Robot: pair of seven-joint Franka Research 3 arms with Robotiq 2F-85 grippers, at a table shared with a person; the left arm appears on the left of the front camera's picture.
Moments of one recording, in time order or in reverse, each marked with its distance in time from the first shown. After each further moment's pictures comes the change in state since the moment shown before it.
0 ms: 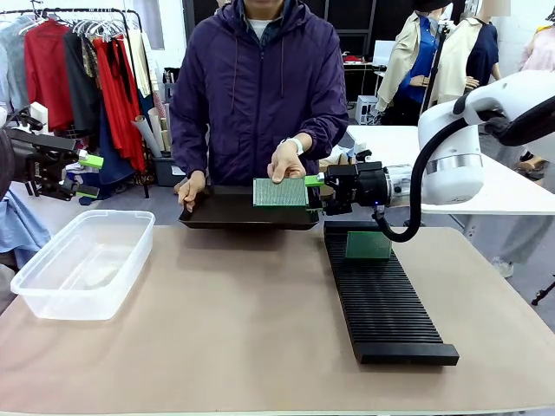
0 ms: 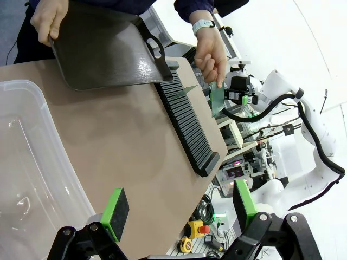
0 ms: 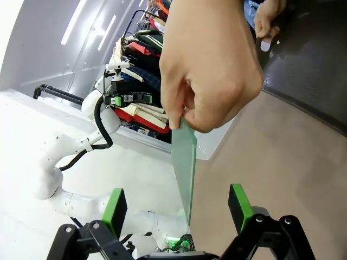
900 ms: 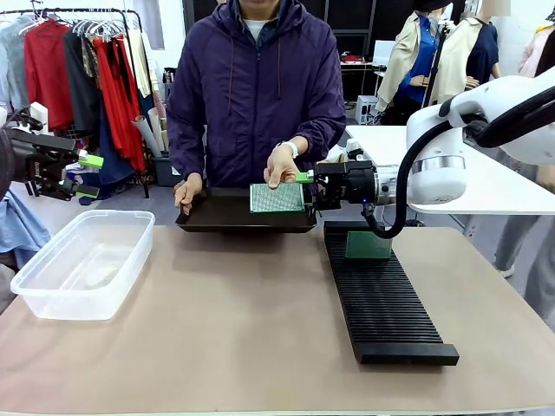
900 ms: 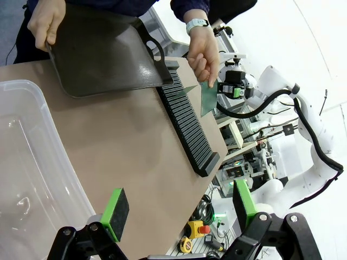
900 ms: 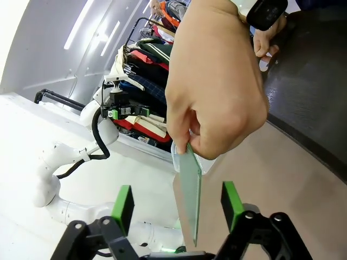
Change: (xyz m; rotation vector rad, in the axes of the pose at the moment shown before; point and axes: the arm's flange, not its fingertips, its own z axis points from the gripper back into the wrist) left arm 0.000 0.000 0.000 0.000 0.000 0.000; right arm 0.017 -0.014 -0.016 0.013 -0.036 0.020
